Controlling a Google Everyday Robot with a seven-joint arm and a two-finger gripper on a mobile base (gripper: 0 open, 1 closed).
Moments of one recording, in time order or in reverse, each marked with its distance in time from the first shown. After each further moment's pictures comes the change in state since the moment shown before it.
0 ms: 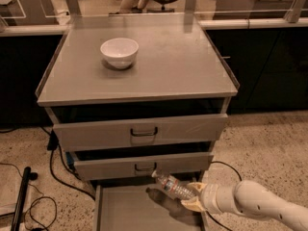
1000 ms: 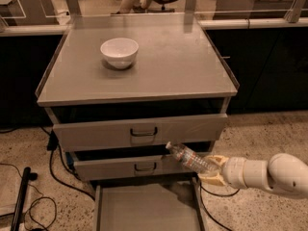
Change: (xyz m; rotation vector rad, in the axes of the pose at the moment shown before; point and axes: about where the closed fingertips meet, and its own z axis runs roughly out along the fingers) arm -0.069 -0.064 -0.109 0.081 -0.098 -0.053
